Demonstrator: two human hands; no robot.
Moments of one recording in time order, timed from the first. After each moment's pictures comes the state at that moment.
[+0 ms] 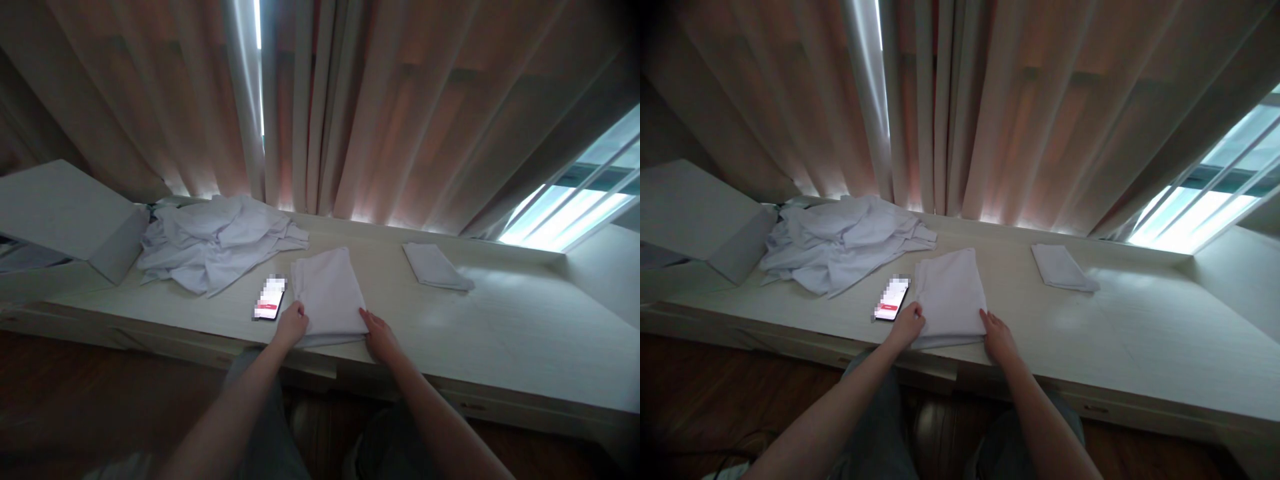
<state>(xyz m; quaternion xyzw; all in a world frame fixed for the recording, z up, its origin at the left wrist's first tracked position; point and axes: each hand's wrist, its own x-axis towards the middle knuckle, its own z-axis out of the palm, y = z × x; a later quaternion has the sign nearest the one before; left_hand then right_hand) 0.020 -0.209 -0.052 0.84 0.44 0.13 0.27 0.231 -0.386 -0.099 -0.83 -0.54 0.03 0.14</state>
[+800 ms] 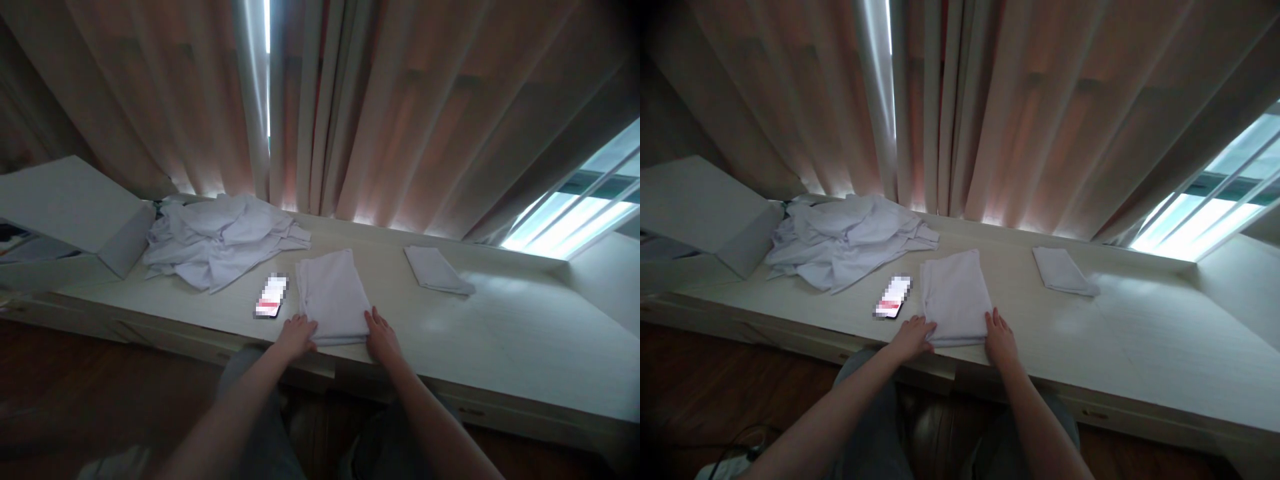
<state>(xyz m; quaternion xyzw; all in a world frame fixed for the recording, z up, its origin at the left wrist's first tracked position) 0.006 -0.237 -0.053 0.95 0.27 -0.02 0.14 0.225 -0.388 -0.099 -0.87 -0.48 -0.01 0.07</state>
